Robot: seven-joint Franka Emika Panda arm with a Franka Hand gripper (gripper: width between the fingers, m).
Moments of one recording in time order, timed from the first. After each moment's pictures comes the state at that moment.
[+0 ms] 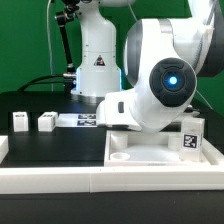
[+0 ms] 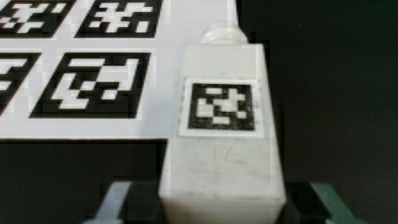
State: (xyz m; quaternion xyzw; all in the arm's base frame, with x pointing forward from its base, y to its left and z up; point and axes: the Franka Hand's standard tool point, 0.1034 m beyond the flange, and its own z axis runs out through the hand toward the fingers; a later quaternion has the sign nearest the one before) arm 0.388 0.067 0.002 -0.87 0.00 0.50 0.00
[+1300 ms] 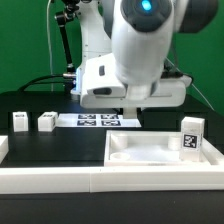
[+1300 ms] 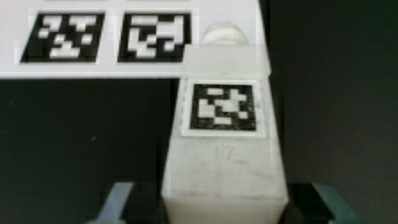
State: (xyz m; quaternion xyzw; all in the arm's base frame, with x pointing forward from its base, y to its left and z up) arm 0.437 0.033 0.058 -0.93 0.01 0.36 0.03
